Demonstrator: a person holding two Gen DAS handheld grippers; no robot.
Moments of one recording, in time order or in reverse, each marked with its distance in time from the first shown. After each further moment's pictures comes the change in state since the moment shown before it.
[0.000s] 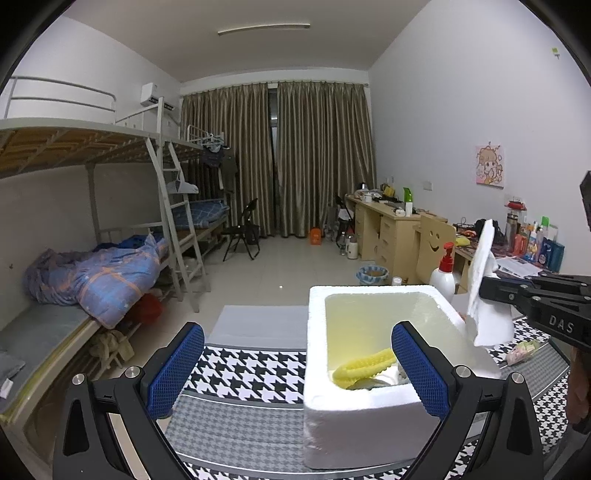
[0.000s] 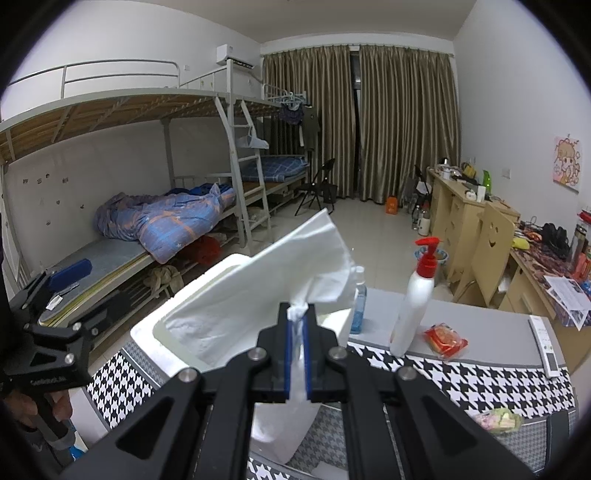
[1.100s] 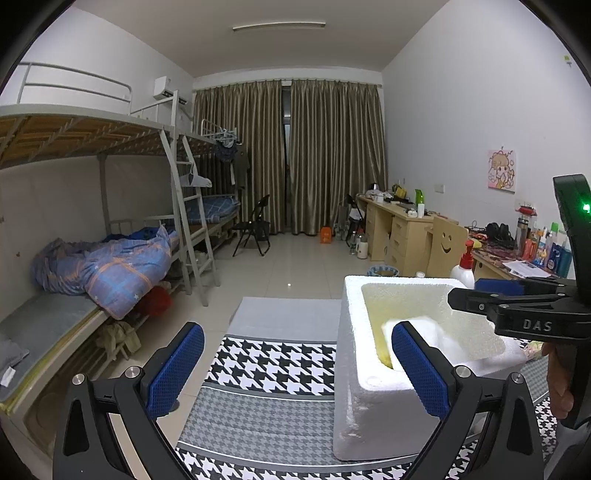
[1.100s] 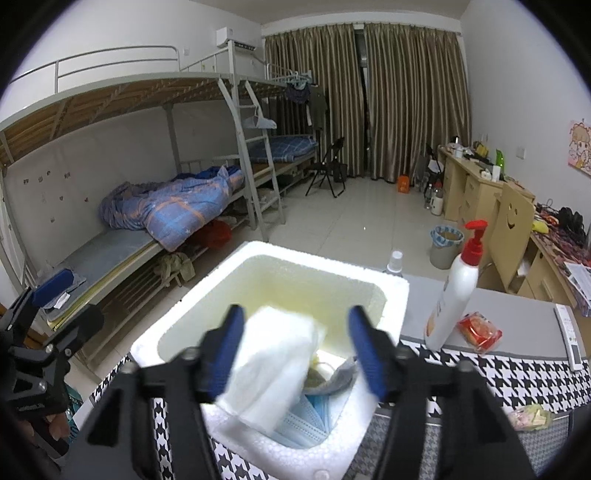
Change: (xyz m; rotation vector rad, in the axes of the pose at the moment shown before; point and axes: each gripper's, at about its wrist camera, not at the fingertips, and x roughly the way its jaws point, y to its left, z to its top) left arm -0.003 0.030 -0.007 -0.034 0.008 0.030; right arm 0.042 0.023 0.006 0.033 0.078 0.040
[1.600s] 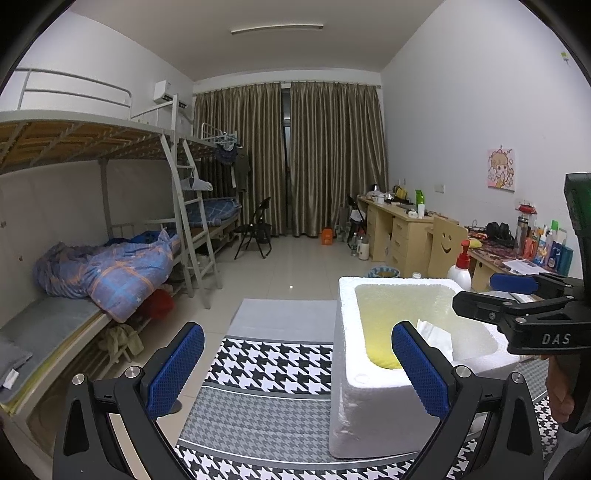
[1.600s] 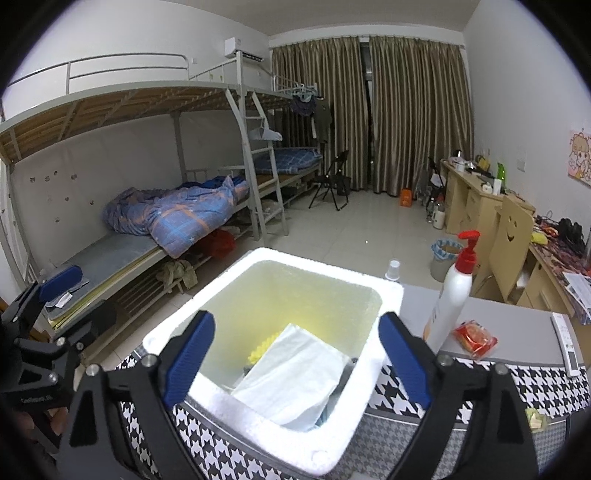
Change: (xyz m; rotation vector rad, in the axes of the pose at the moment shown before) left arm -0.004 -0.007 0.000 0.013 -0.009 0.012; right arm -0.020 0.001 -0.009 -0.025 -0.051 0.013
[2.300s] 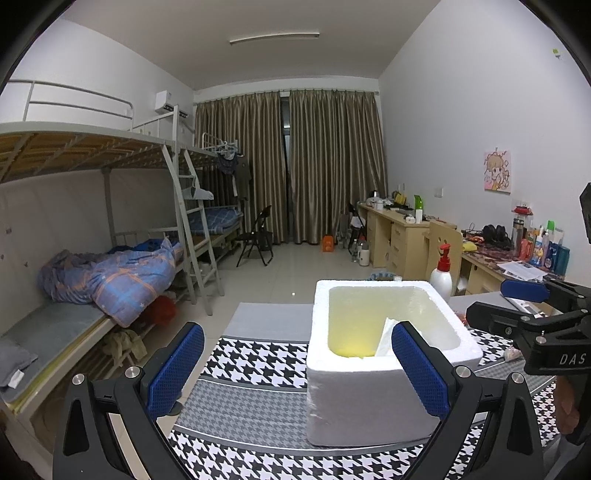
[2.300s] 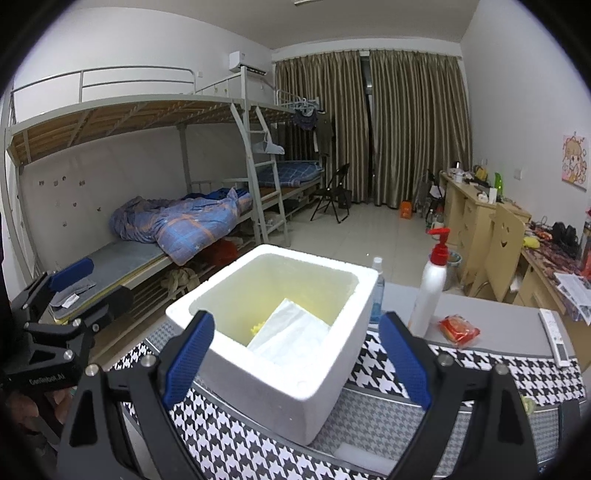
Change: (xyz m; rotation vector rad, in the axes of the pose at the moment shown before) left arm -0.031 -0.027 -0.006 0.014 -0.034 0.011; right arm -0.045 -0.010 -0.019 -0.015 -0.059 0.001
